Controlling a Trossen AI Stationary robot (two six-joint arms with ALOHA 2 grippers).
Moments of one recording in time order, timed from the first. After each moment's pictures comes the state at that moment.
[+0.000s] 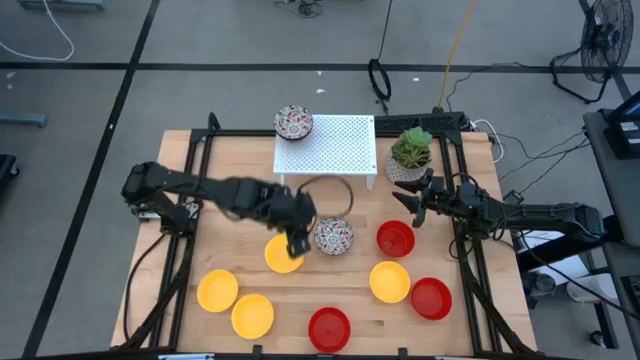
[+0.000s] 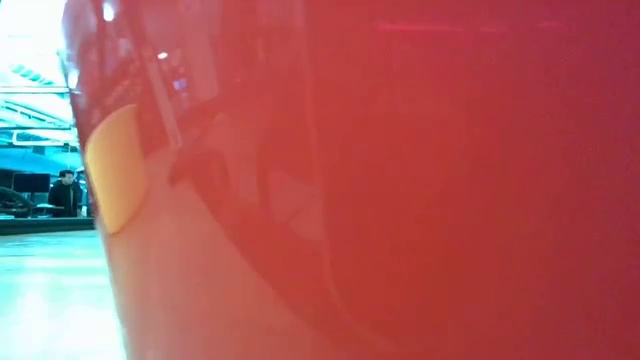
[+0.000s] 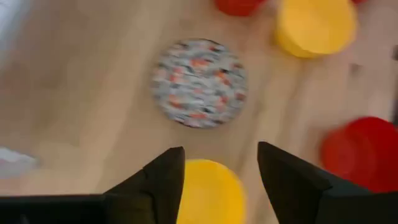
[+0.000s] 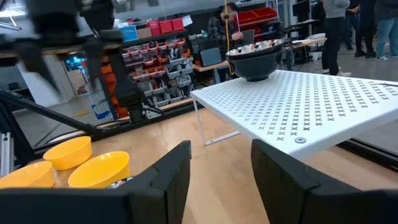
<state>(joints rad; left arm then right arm) -0.18 1.68 1.61 -0.99 -0.12 -0.52 -0.18 0.42 0.02 0.44 0.13 0.22</state>
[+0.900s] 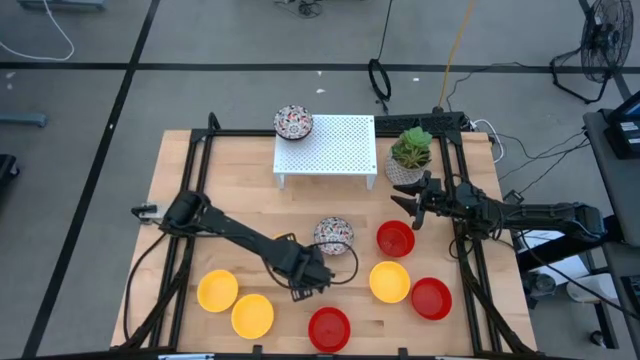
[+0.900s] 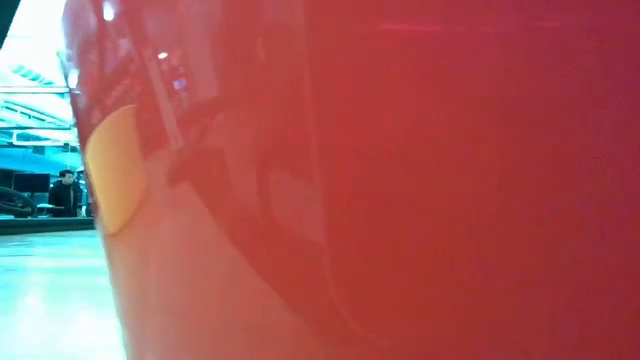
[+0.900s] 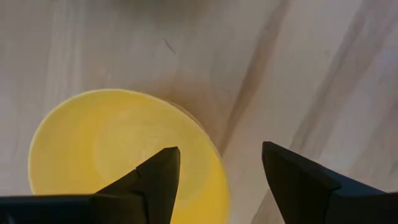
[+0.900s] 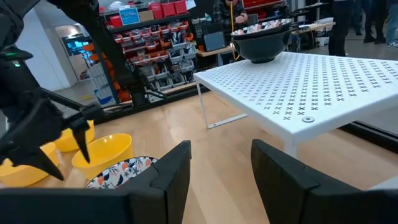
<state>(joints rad) -0.37 2.07 1.61 -1.09 -0.11 -0.70 -0.17 0.43 0.02 0.39 0.10 0.22</state>
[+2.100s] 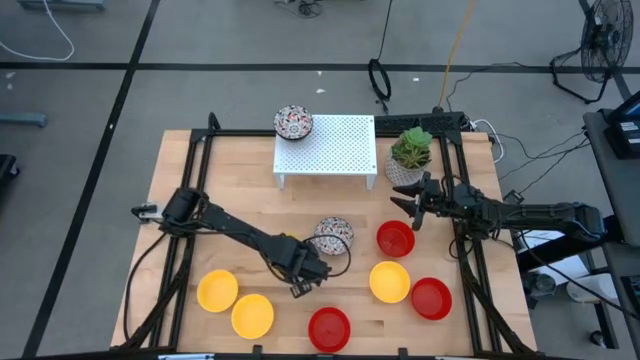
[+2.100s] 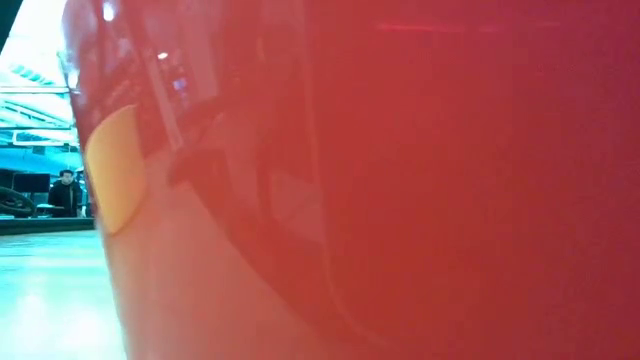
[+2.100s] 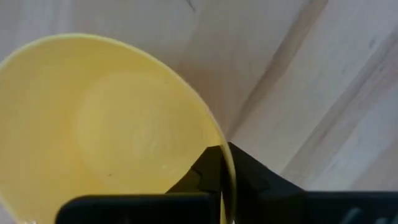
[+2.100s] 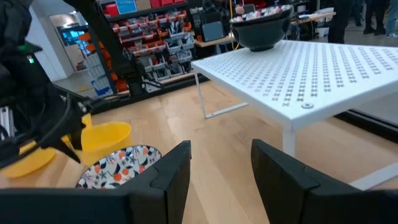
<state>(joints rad) -0.34 2.04 1.51 -1.02 -0.03 -0.83 -0.17 0.43 0.02 0.34 0.10 0.22</state>
